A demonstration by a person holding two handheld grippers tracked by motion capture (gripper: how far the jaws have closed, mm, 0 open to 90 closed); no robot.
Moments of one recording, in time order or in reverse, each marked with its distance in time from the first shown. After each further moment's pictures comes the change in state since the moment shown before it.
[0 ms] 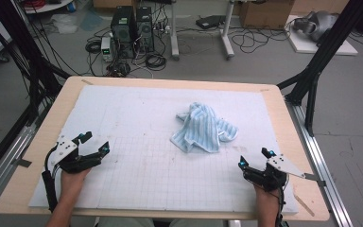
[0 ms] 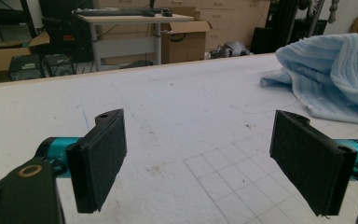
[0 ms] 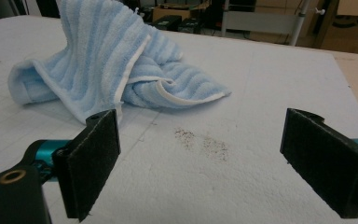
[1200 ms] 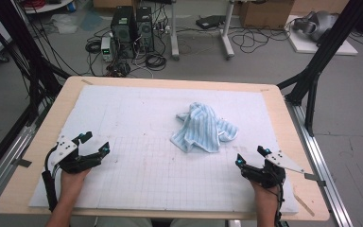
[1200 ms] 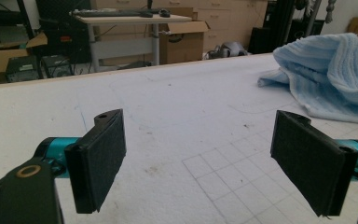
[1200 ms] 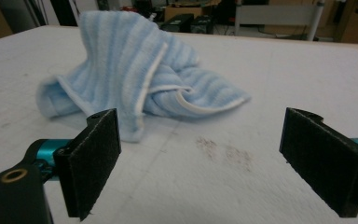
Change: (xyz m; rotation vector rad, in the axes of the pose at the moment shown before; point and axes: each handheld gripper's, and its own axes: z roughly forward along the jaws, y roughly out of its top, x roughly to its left) left arm 0.000 0.000 0.000 -0.004 -0.011 0.000; right arm 0.009 0.015 0.005 0.011 0.063 0.045
